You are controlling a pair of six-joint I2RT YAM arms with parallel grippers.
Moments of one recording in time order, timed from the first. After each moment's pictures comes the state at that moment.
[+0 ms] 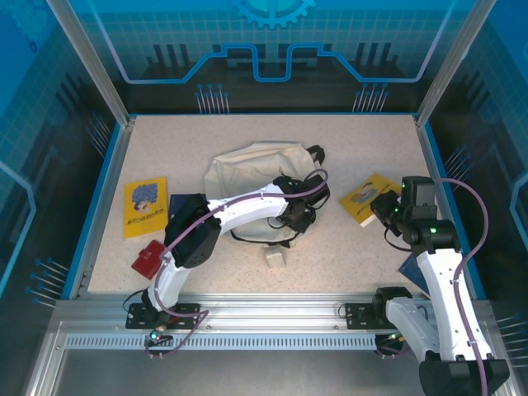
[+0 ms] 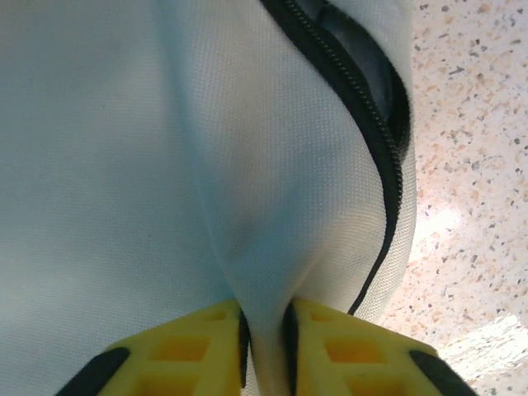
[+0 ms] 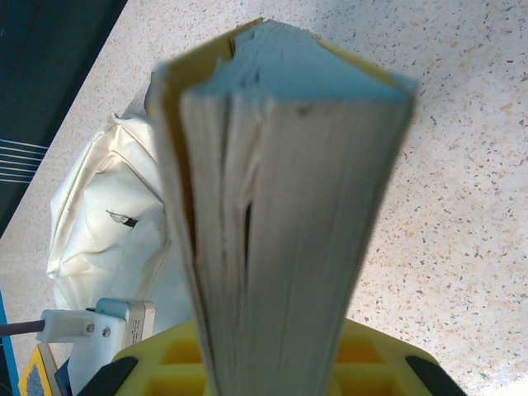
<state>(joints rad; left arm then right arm) -0.92 2.11 1.73 -0.95 -0.11 -0.41 0.01 0.80 0.90 -0.90 -0.08 0.87</state>
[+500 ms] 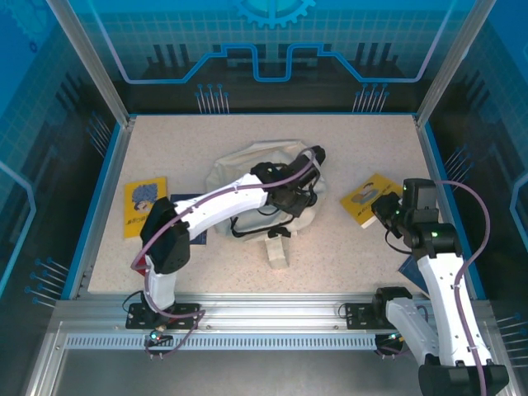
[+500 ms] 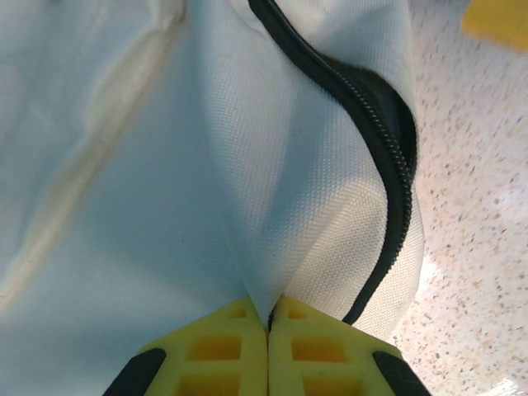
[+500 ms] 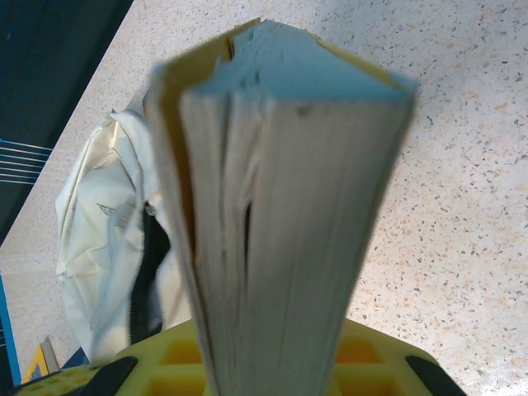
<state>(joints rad) -0.86 1.91 1.73 -0.94 -0.12 -0.37 0.01 0.77 0.89 -0.91 -0.08 0.87</state>
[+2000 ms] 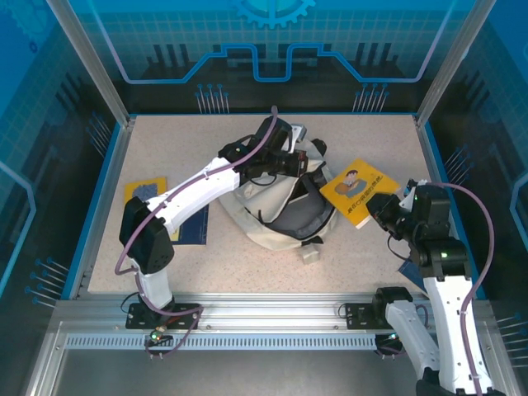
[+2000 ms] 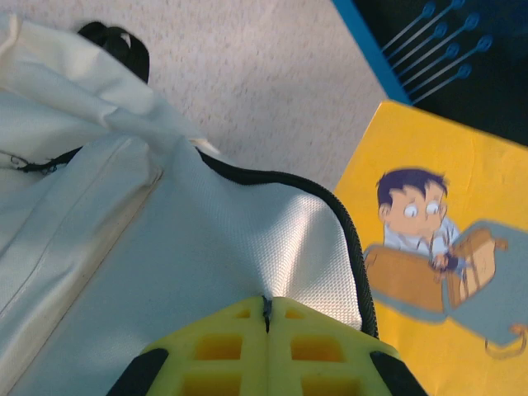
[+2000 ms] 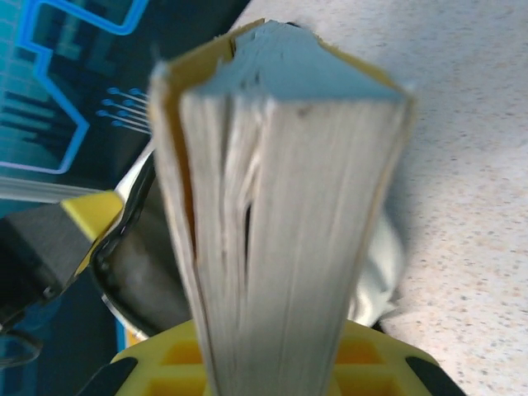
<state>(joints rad) -0.70 1.83 1.72 -0.55 0.19 -0.49 0.01 0.64 0.92 -0.87 -0.32 0.86</state>
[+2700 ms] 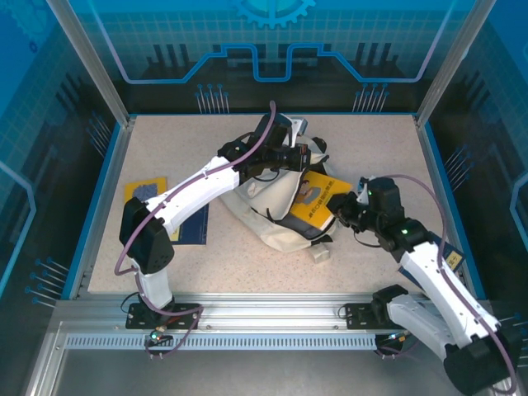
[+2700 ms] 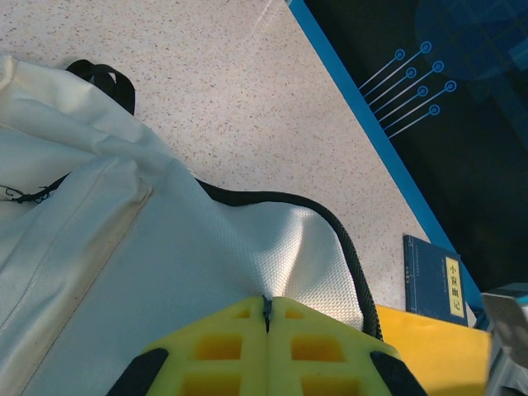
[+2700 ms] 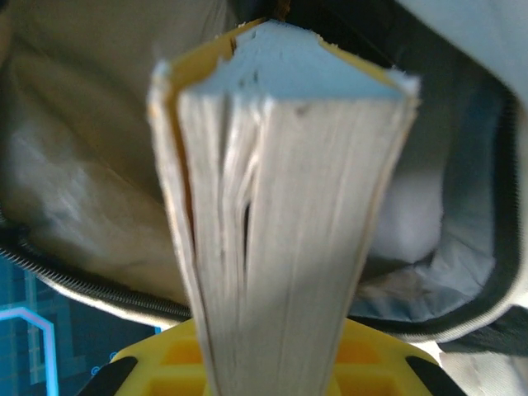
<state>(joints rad) -0.70 1.83 1.74 -0.50 0.19 -0.51 0.34 0.88 0.73 -0.47 -0.31 1.04</state>
